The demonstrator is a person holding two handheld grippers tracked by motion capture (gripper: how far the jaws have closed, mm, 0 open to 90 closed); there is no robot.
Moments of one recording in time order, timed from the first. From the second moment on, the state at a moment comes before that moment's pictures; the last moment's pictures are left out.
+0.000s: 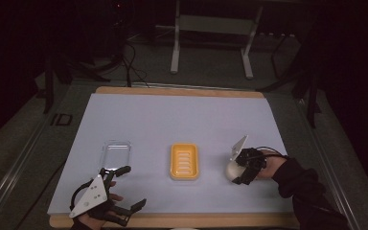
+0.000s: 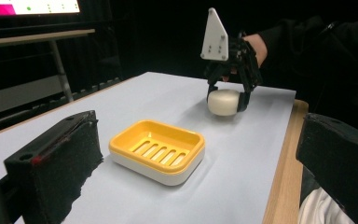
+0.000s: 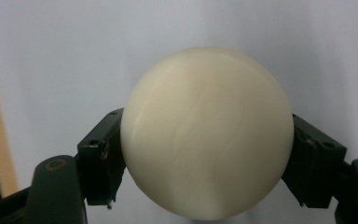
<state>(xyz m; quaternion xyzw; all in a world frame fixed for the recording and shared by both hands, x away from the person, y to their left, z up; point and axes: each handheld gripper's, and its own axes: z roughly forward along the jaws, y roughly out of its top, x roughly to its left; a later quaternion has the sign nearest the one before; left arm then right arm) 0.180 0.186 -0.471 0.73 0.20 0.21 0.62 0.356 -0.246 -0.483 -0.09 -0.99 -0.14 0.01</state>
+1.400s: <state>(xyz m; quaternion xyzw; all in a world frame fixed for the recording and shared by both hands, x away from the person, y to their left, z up) 0.180 0.186 -0.470 0.73 0.20 0.21 0.62 0.370 -0.208 -0.396 -0.08 -0.99 -0.12 -0.03</state>
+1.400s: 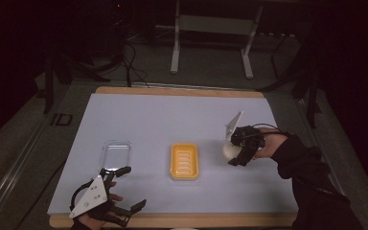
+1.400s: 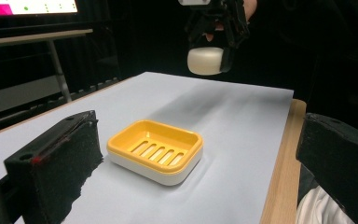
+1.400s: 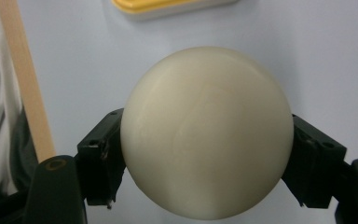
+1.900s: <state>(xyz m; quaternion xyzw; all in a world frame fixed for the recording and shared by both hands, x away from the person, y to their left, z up) 0.179 0.186 -0.470 0.73 0.20 0.21 0.62 0.376 -0.166 -0.377 -0.03 -0.99 -0.13 -0.04</state>
